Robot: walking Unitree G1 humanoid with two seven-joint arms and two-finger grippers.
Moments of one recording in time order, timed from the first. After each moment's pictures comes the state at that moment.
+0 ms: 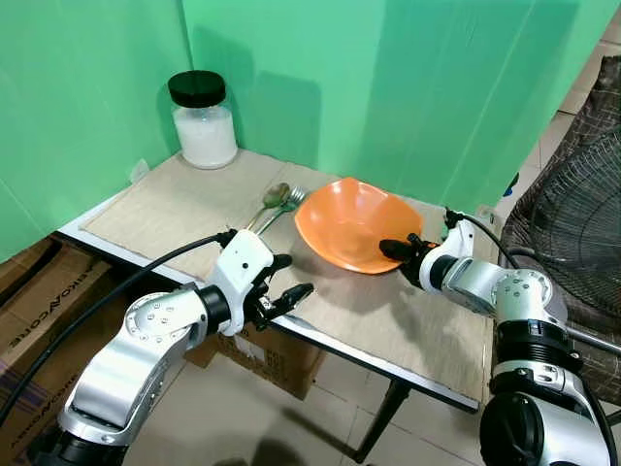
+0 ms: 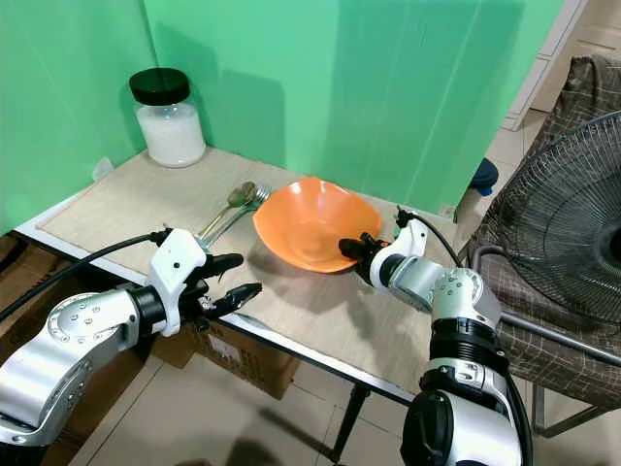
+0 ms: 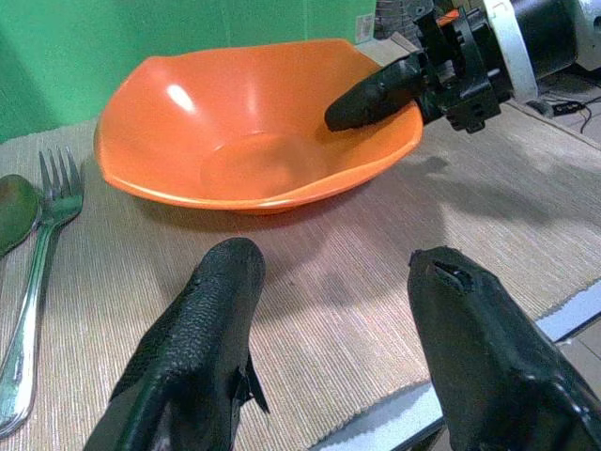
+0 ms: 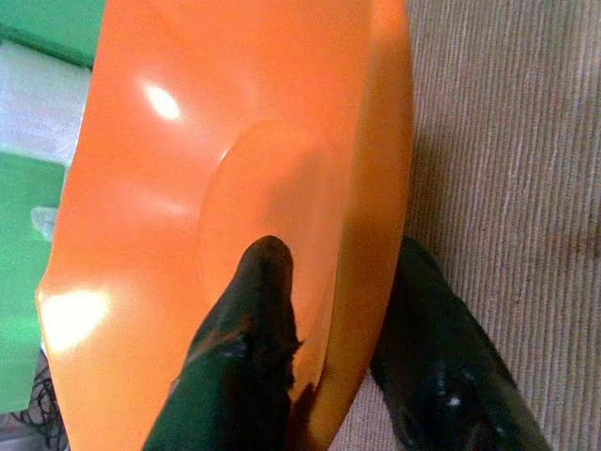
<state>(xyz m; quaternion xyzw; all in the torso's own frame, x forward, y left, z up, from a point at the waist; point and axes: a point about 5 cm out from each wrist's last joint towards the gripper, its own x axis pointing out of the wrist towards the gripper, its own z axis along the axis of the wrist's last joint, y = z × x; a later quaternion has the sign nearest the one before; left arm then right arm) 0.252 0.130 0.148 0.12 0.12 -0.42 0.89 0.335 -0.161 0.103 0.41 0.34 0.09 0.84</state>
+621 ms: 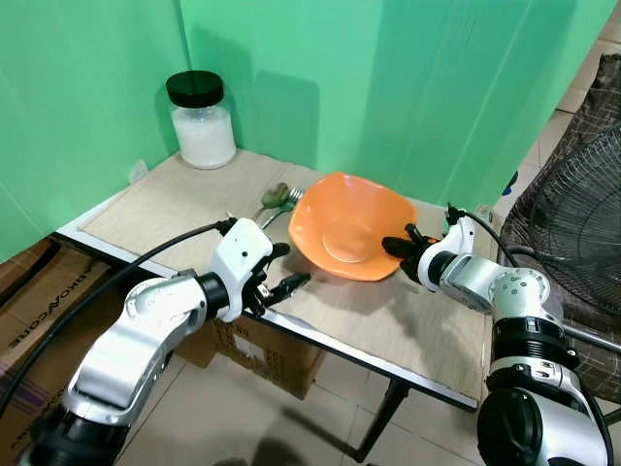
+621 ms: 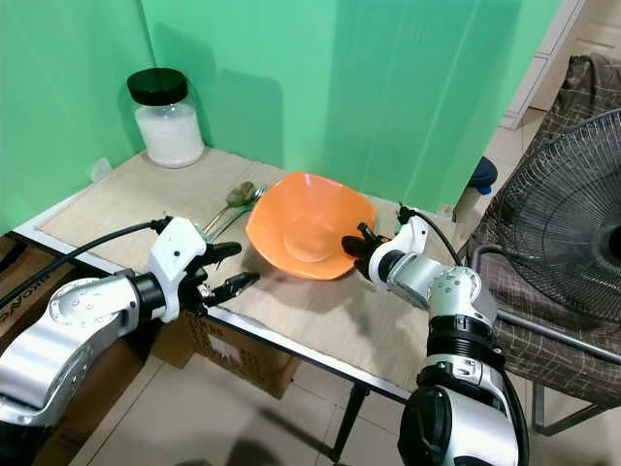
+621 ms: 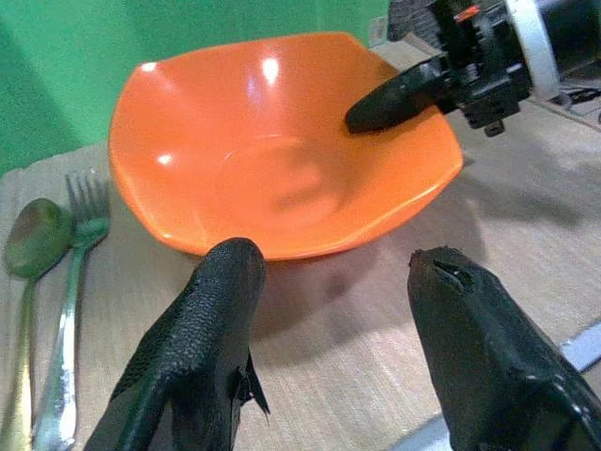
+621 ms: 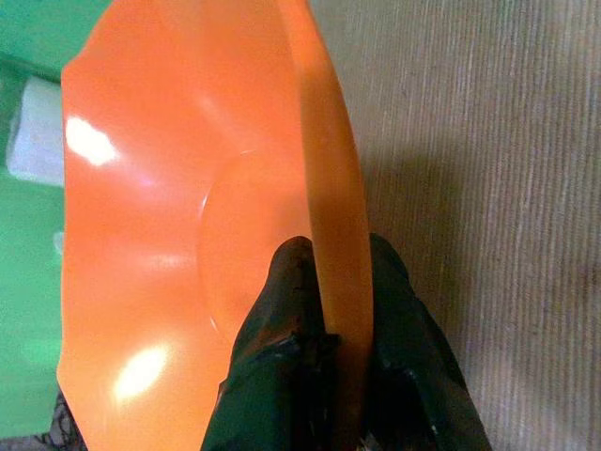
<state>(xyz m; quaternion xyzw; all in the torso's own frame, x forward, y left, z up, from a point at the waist) 0.268 0.134 0.154 0.15 0.10 -0.41 0.89 0.341 -0.159 0.106 0.43 0.32 0.08 0.84</state>
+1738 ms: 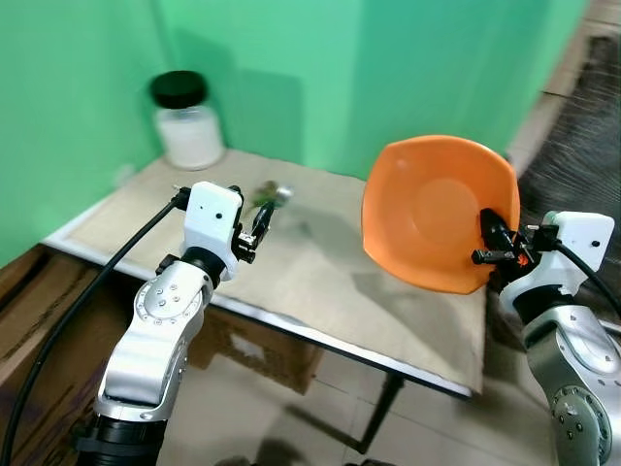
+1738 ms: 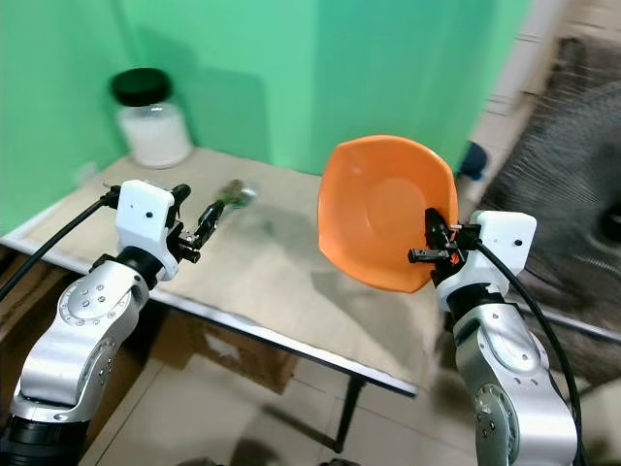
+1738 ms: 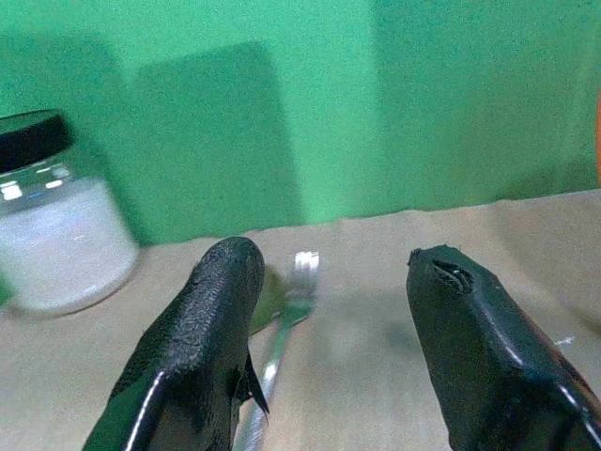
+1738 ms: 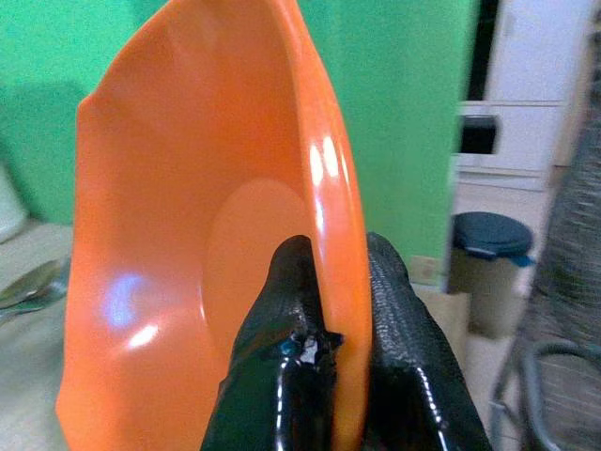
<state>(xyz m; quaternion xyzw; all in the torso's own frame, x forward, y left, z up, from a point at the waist) 0.284 0.141 0.173 0.10 -0.02 -0.16 0.98 0.240 -0.197 0.178 0.05 -0.01 0.02 1.00</state>
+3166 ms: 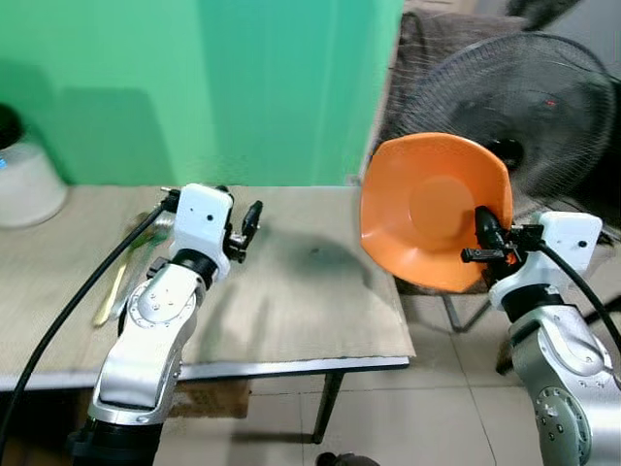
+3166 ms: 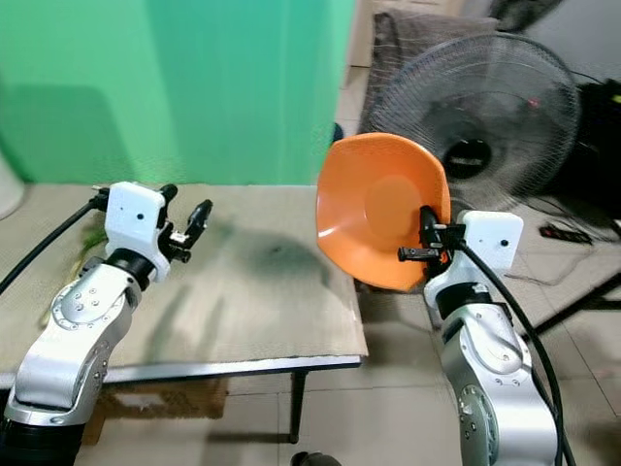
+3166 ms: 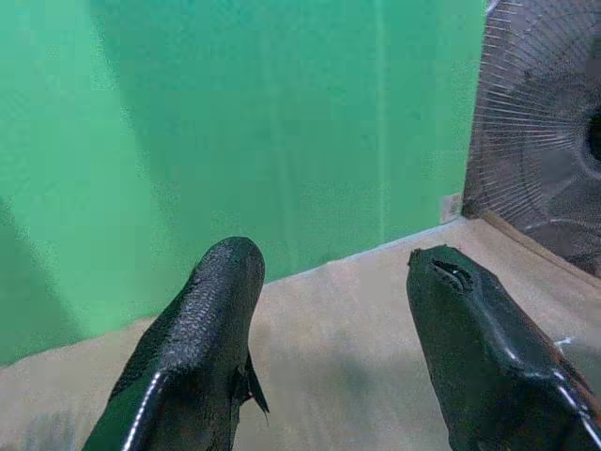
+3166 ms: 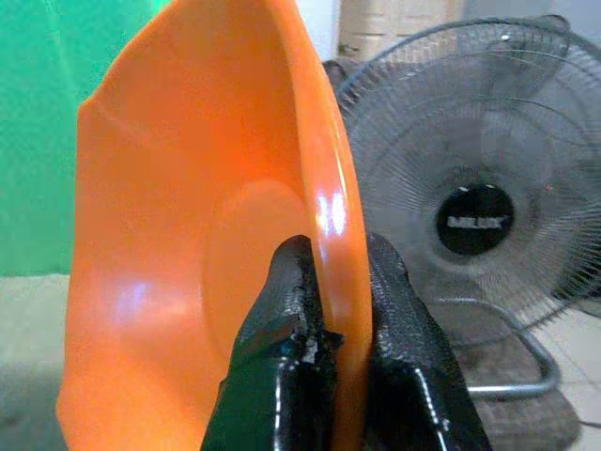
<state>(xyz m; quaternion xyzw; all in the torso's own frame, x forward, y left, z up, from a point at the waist) 0.282 0.150 0.171 0.11 -0.02 -0.13 0.99 0.241 -0.186 0.176 0.03 -0.02 0.00 1.00</state>
